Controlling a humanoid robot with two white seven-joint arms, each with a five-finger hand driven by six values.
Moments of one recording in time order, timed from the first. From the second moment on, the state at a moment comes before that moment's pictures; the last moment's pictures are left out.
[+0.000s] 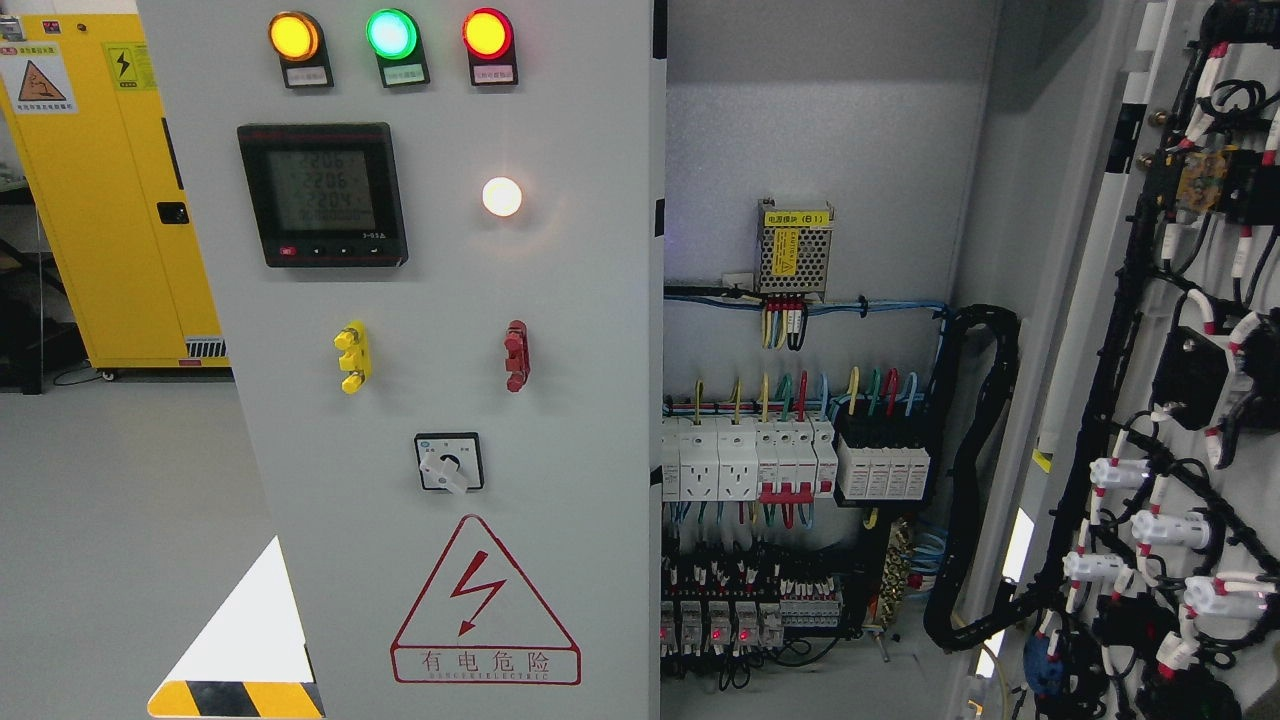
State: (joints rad) left arm 0.06 0.12 -0.43 -1.81 0.58 0.26 -0.45; right arm 0.00 0.05 0.14 -0.08 -0.13 -0.02 -0.12
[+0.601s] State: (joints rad) left arm 0.22 0.10 -0.31 -1.16 0.55 -0.10 -0.45; right arm 0.00 0.05 0.14 -0.08 -0.13 -0.02 -0.12
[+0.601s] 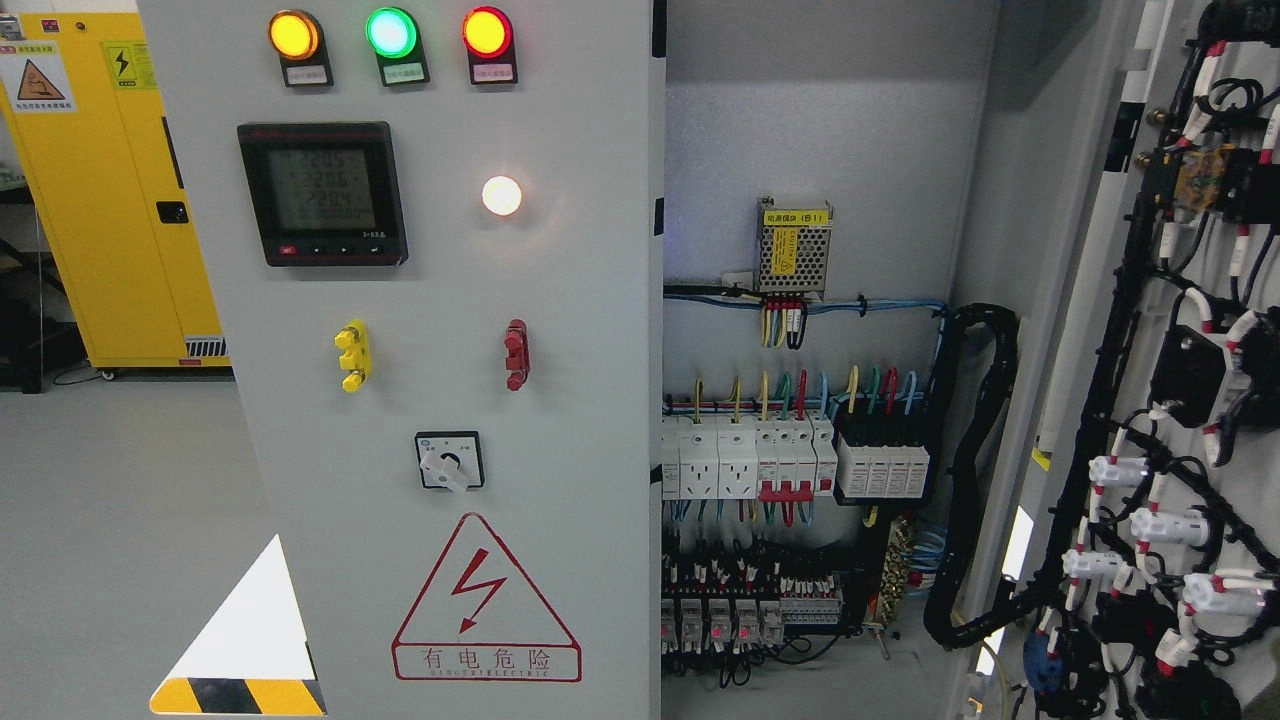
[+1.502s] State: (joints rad) left arm 0.10 0.04 -0.26 -0.24 0.44 -0.14 -0.05; right arm 0.00 0.06 0.14 -0.08 -0.13 -0.02 -0.12
